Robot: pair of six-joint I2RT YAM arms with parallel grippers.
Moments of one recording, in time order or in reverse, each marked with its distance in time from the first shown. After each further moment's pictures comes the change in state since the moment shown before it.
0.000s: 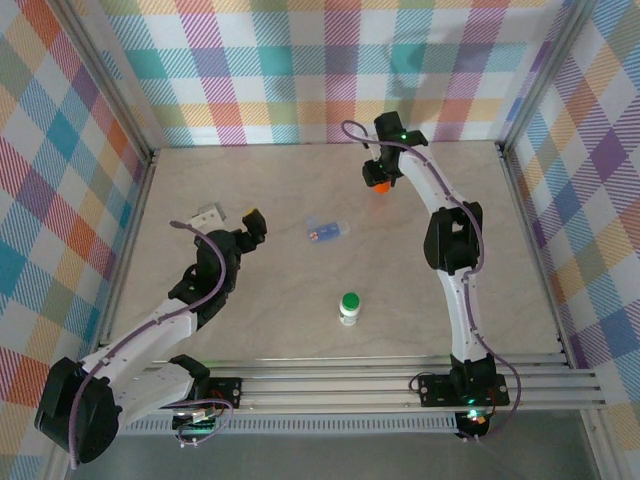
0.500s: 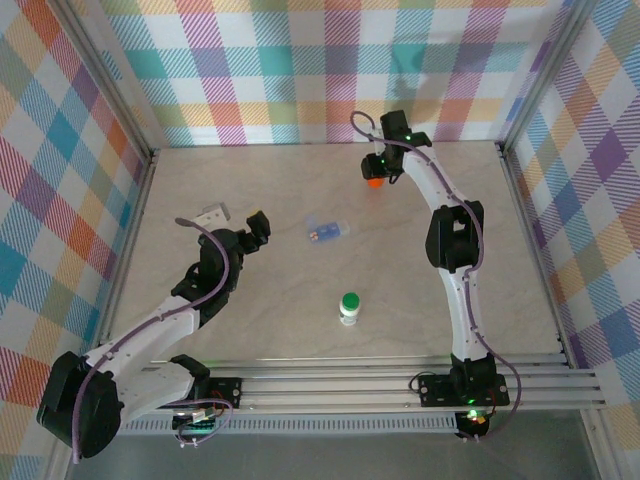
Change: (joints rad) left arm 0.000 0.034 0.005 0.001 0.033 0.003; right arm -0.021 0.025 0.000 0.114 -0.149 0.142
